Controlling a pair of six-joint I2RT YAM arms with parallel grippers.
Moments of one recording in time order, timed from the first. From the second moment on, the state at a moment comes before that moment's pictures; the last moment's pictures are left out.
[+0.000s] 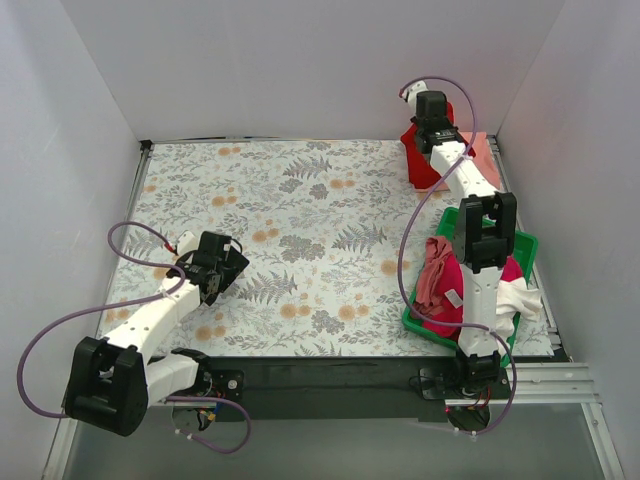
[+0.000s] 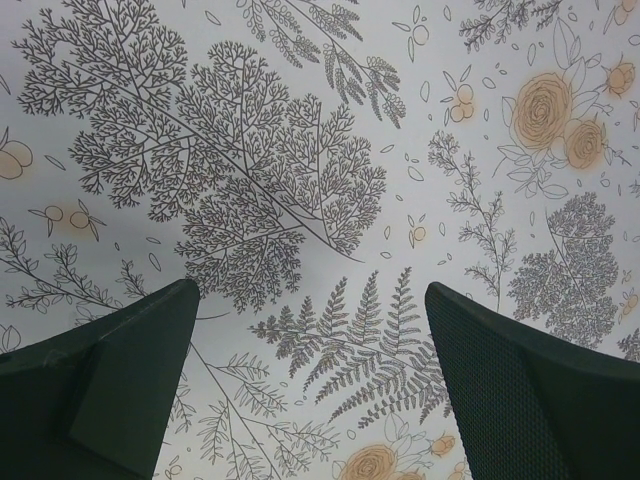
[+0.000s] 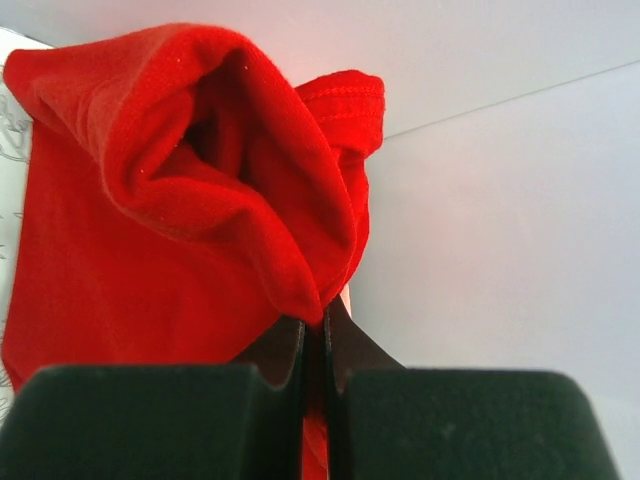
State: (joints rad) left arm -0.29 1.11 0.59 -0.49 -0.34 -1.07; right arm 0.20 2.23 2.04 -0.26 0.53 -0.61
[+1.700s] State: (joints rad) left arm -0.29 1.12 0.76 -0.49 -0.35 -1.07; right arm 0.03 2.06 1.75 -0.14 0.48 -0.25
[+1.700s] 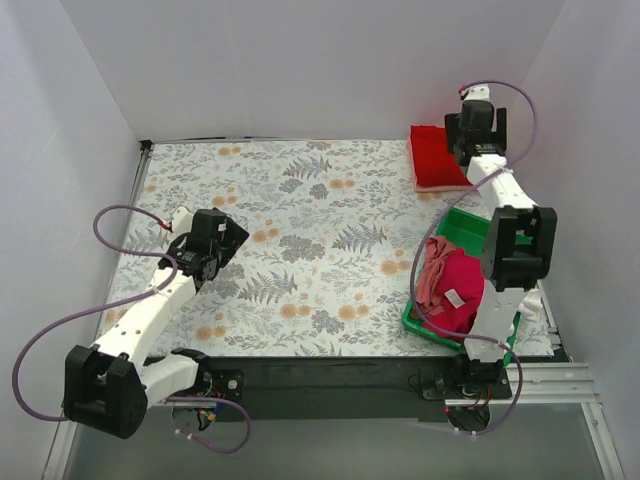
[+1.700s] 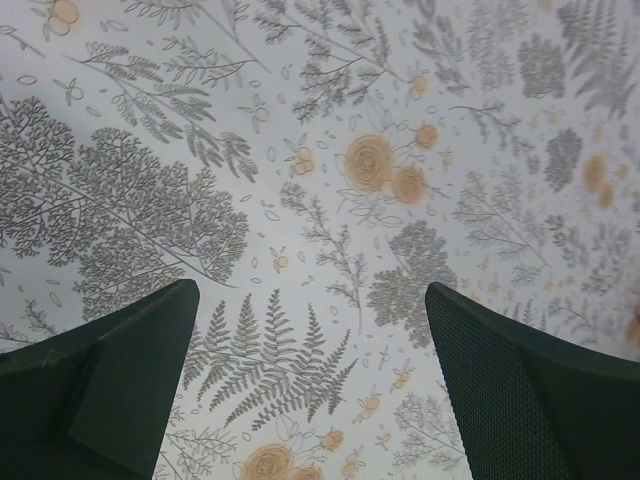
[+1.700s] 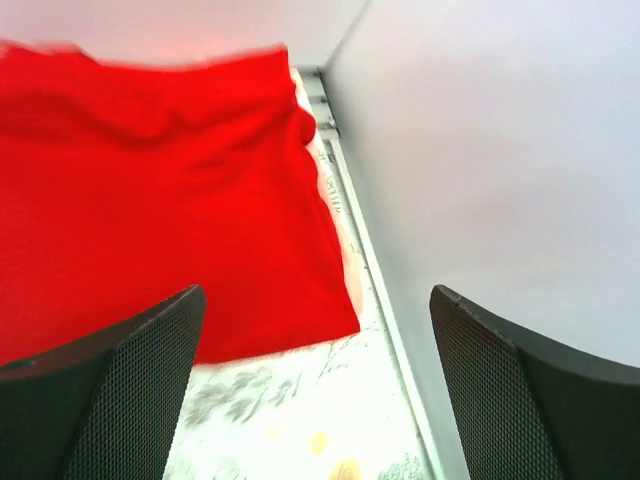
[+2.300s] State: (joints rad) left arm -0.38 0.92 0.62 -0.36 -0.13 -1.02; right arm 0.07 0.89 0.62 -0.13 0.04 0.18
